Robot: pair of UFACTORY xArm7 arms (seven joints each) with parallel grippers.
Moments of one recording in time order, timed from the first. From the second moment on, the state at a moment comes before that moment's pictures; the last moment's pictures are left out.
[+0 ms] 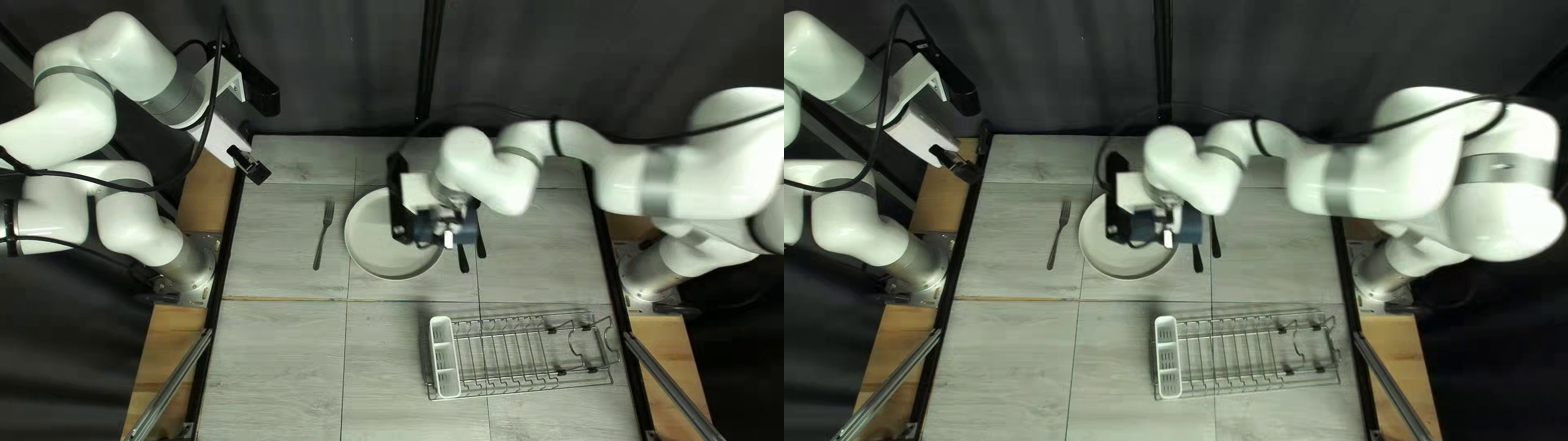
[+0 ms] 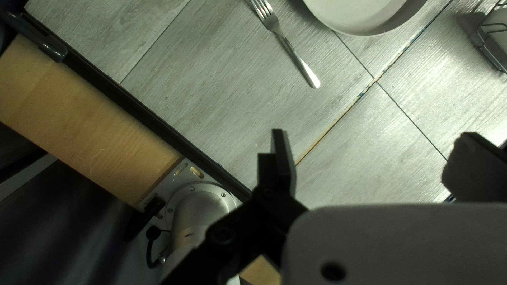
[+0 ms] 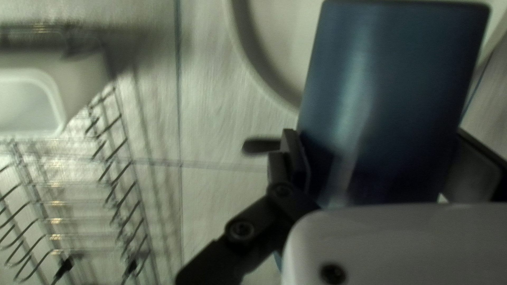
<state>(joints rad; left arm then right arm) 0.44 -1.05 0.00 0.64 -0.06 1.43 -0.37 -2.49 -0.58 2.18 1.32 0.59 1.01 -0.65</state>
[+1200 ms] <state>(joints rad) 0.44 -1.05 0.00 0.64 -0.06 1.43 -0.37 -2.29 0.18 2.25 1.02 -0.06 1.08 -0.47</state>
